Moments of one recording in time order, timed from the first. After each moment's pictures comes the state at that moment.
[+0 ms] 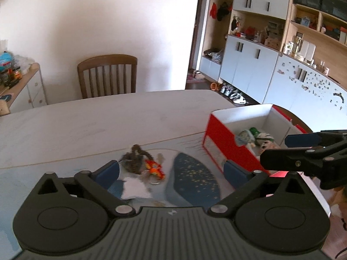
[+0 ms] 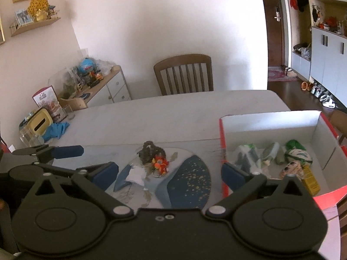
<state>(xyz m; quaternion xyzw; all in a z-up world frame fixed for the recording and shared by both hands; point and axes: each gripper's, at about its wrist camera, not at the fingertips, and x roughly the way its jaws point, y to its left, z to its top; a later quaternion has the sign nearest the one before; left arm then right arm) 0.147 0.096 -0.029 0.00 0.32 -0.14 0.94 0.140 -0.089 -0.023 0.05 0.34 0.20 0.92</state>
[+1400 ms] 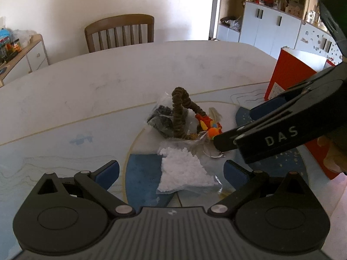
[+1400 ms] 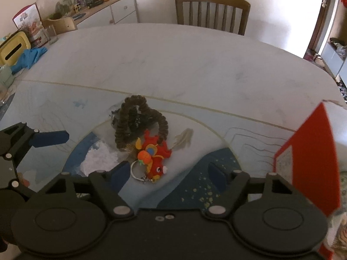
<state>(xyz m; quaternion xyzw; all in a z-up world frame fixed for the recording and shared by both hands) 0.239 0.129 -0.163 0.04 0.39 -0.10 0.91 0.285 0.016 -0.151 -0.09 0.48 0.25 0.84</state>
